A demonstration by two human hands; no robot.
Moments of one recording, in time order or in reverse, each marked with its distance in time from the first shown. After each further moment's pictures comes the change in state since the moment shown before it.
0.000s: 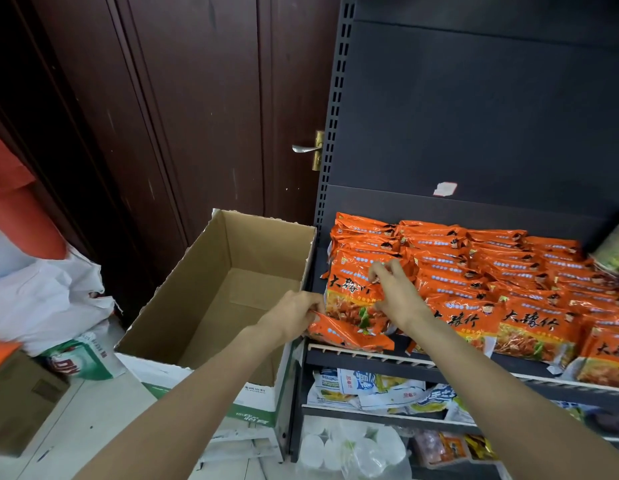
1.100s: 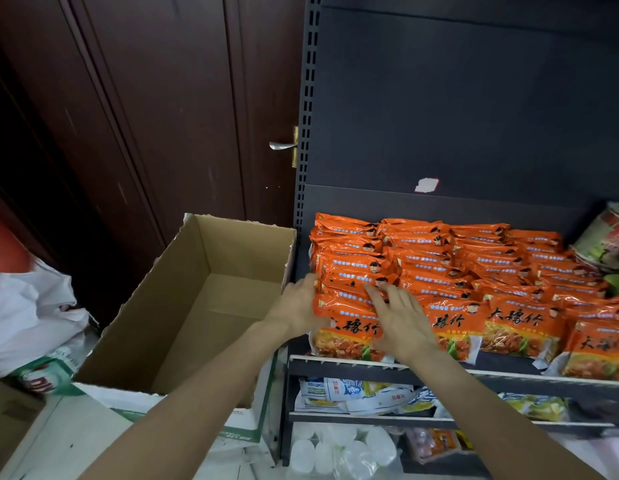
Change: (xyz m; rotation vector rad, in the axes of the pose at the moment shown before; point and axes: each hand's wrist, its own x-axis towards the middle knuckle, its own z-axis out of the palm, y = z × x) left_hand 0.053 0.019 0.017 -0.097 0.000 -0.079; right_hand -0.013 0.048 0.020 -0.457 -0.058 -0.049
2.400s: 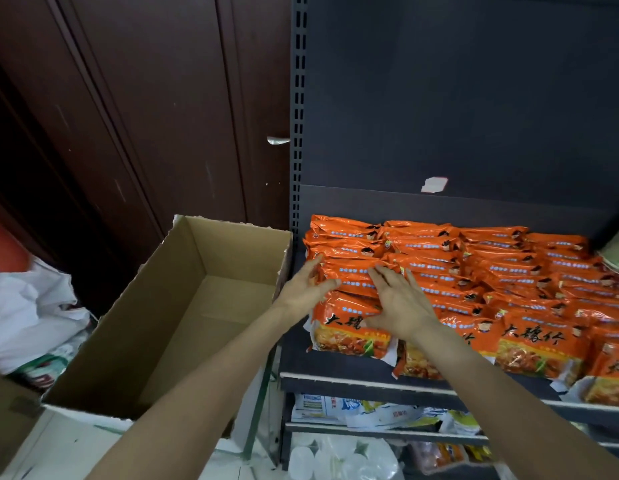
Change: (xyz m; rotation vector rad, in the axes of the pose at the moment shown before) left_hand 0.042 0.024 -0.003 -0.691 0.067 -0.128; right_hand 0.058 0.027 -0.014 0.124 -0.054 -0.024
